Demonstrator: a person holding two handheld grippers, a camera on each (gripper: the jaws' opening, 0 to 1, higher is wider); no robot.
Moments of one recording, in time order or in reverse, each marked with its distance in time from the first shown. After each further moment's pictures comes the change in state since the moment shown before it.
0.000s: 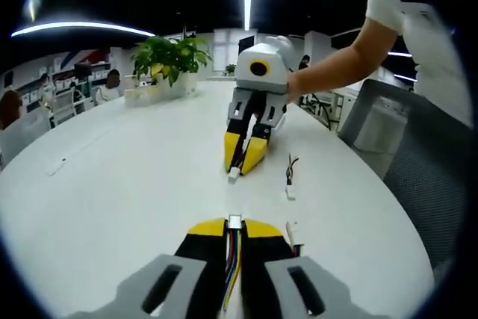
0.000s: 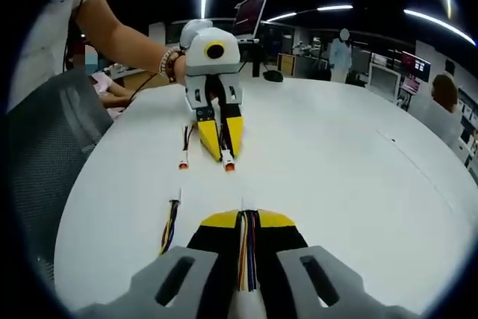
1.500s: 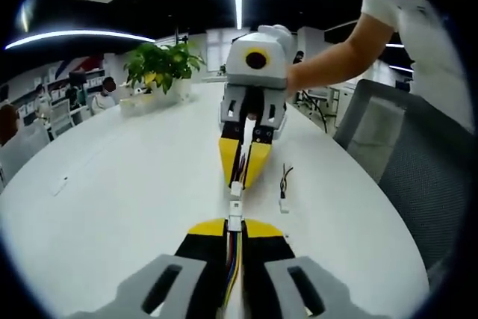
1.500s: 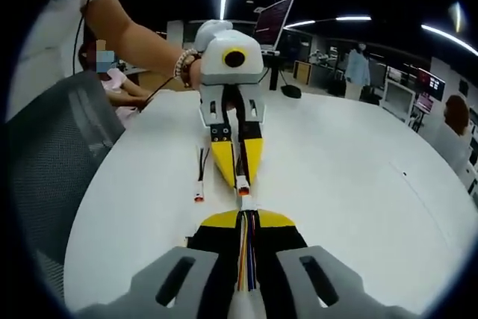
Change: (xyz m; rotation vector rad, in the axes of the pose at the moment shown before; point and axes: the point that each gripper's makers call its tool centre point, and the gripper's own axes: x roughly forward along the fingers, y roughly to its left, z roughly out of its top) left arm -0.005 -0.005 0.020 0.054 0.007 -0.007; right arm 0.012 0.017 0.040 -0.083 -0.022 0.072
